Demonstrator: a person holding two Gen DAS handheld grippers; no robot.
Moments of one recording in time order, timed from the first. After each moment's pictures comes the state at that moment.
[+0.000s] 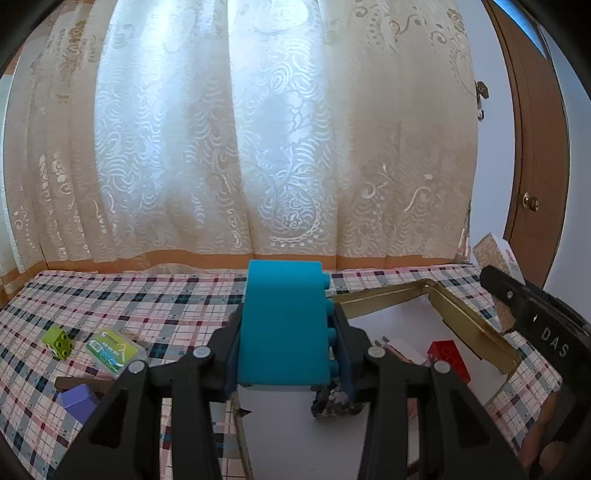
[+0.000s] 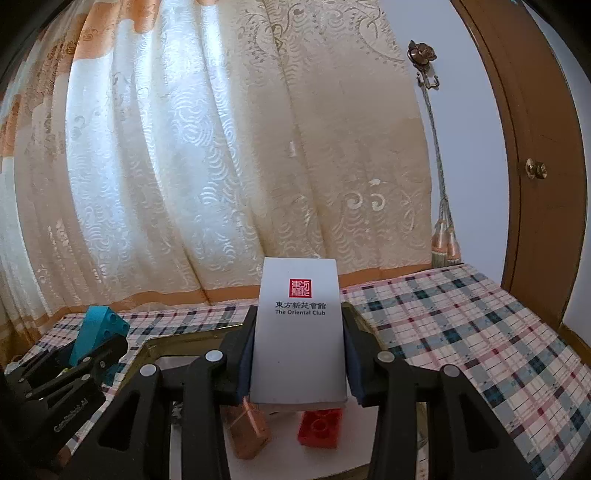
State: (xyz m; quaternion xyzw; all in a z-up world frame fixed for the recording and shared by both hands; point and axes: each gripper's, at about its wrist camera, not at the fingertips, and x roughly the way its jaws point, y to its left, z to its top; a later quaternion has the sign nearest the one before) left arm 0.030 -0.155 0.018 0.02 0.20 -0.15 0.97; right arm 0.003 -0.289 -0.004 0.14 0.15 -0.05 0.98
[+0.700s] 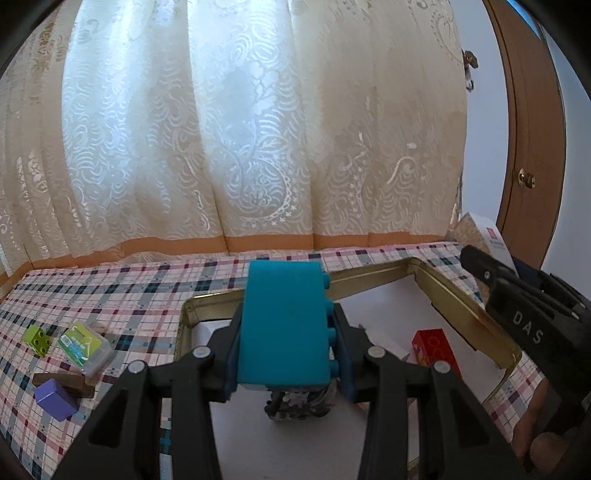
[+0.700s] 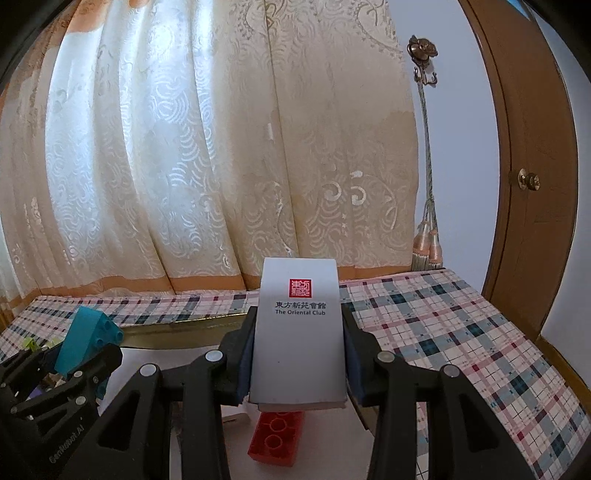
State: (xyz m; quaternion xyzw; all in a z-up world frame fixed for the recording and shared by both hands) left arm 0.040 -0.201 0.001 0.05 0.24 -0.16 0.96; right arm 0.029 -0.307 -0.016 0.10 0.18 -0.09 0.98
